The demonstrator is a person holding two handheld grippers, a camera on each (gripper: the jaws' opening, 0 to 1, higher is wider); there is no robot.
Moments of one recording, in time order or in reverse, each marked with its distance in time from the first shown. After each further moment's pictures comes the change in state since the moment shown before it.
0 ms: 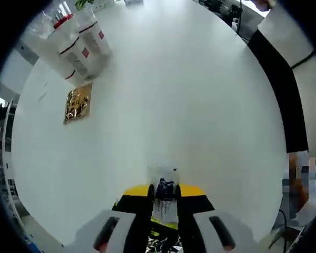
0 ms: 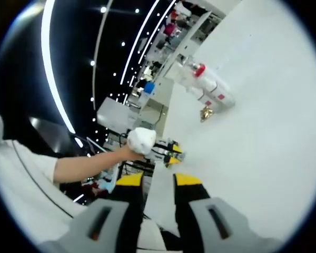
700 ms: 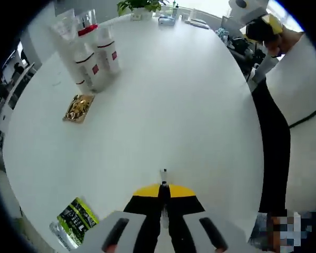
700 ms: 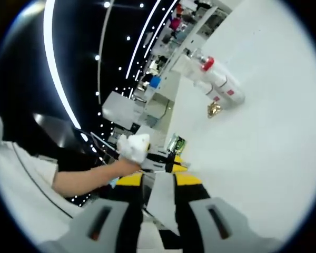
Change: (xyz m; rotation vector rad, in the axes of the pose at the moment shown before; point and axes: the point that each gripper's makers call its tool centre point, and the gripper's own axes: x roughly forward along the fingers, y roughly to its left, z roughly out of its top) left arm -0.019 -0.060 0.060 -0.378 -0.292 -0.033; right arm 0.013 0.004 -0.006 -0.009 0.056 0.051
